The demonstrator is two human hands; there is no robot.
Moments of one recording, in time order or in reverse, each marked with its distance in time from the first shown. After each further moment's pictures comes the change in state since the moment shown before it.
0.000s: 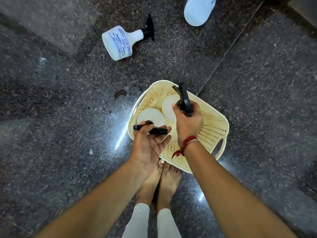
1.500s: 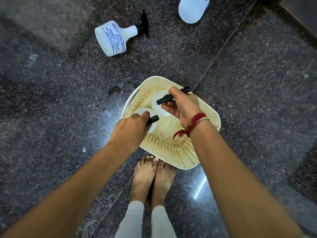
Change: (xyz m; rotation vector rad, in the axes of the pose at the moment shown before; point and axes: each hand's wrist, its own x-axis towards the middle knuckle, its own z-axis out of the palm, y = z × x) left_hand 0.031 0.034 -0.022 2.241 -0.034 0.806; right_hand 0.014 -0.060 -0.002 0.064 -0.283 0.425
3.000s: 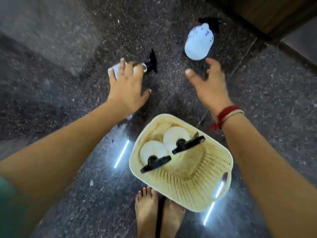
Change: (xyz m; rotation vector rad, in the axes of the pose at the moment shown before) left_hand 0.141 -0.053 -0.113 0.098 0.302 -0.043; right_hand 0.044 -0.117 0.014 -0.727 0.047 -0.632
